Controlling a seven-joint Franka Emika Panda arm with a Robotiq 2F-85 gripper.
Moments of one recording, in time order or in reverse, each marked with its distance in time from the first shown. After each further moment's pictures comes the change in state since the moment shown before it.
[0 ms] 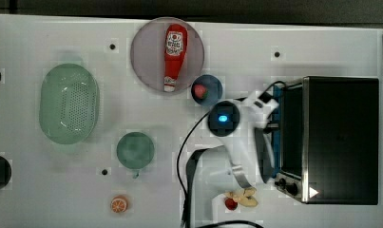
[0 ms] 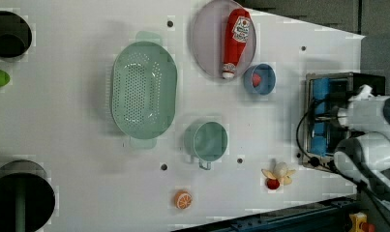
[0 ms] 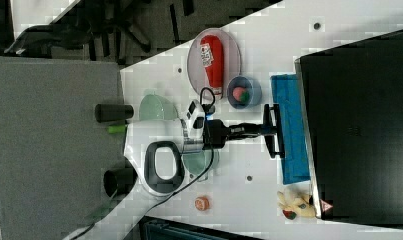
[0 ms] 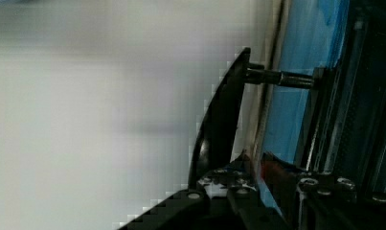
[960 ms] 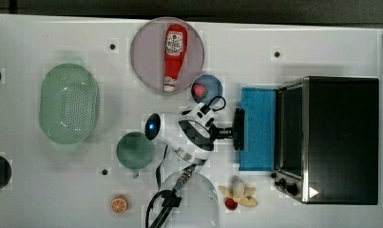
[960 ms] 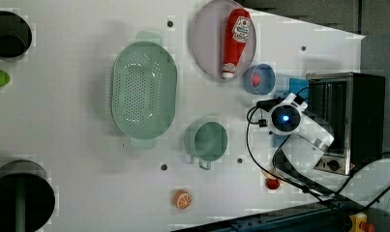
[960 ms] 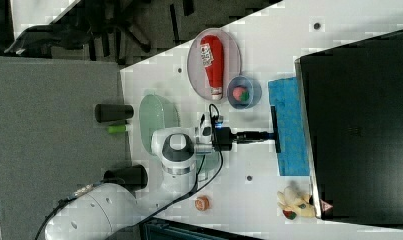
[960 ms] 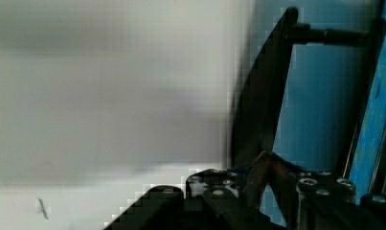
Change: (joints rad) arm 0.133 0.342 0.102 0.059 -0.339 -0.063 0.651
